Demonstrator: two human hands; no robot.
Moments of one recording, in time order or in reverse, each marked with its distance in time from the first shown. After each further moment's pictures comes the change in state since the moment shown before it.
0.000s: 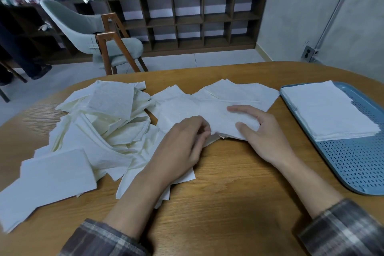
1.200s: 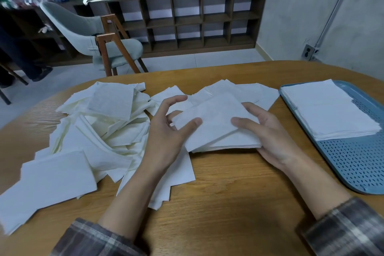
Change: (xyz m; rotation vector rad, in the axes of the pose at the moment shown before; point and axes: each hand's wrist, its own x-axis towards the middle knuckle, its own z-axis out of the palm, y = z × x) left_hand 0.007 0.017 -0.021 -0.752 0.291 -0.436; right_hand -0.003 -0.015 -0.003 0.614 -0.111 0.263
